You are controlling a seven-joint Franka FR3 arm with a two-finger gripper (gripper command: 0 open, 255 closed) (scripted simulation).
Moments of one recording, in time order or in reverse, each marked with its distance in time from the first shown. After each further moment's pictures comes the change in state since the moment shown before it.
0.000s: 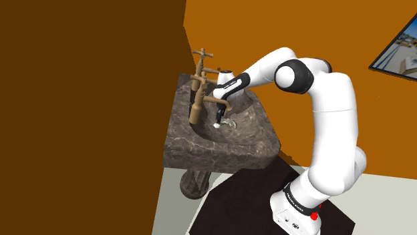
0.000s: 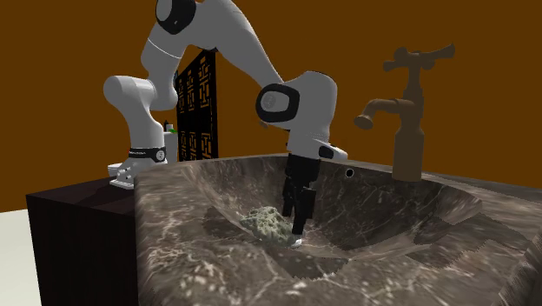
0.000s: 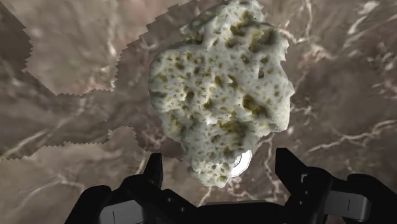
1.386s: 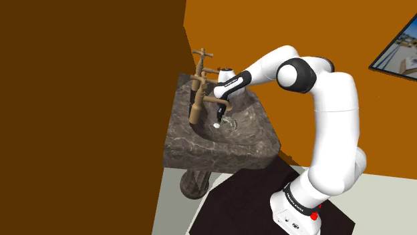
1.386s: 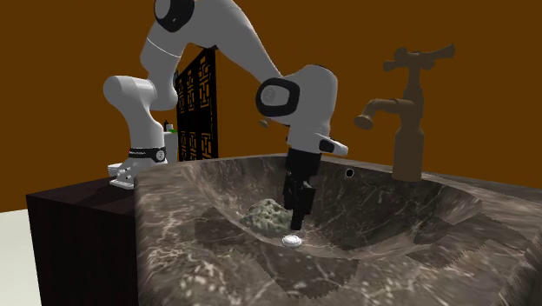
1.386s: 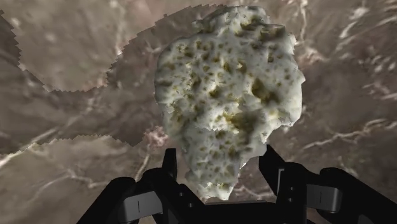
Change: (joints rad) arm 0.000 -0.025 -0.001 -0.004 -0.001 -0.019 -0.004
